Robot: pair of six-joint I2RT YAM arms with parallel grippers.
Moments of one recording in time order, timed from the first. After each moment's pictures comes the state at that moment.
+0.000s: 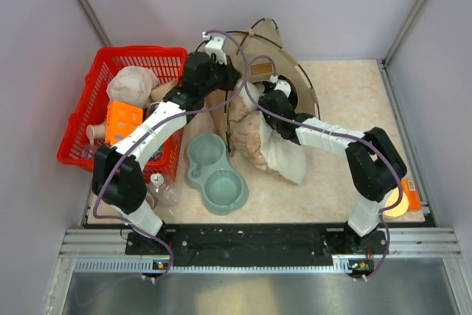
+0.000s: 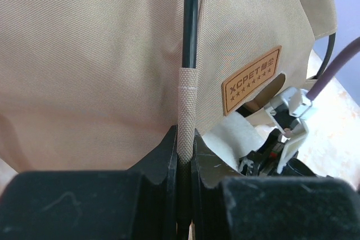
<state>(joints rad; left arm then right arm) -0.47 1.64 1.43 0.00 0.17 -0.26 0.64 1.79 1.17 -0.01 0.25 0.61</state>
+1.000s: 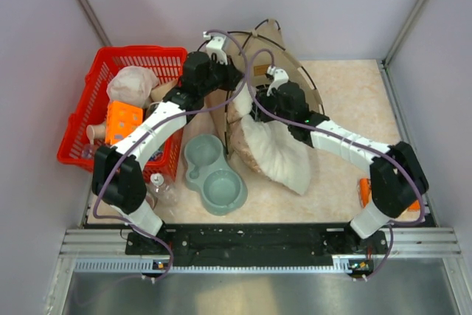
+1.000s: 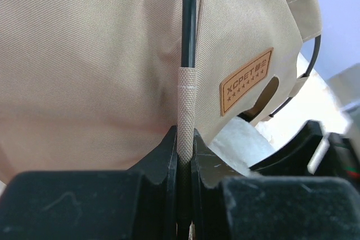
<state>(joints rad) -0.46 1.64 1.42 0.02 0.23 -0.27 0.62 1.55 1.12 0.09 -0.05 0.37</state>
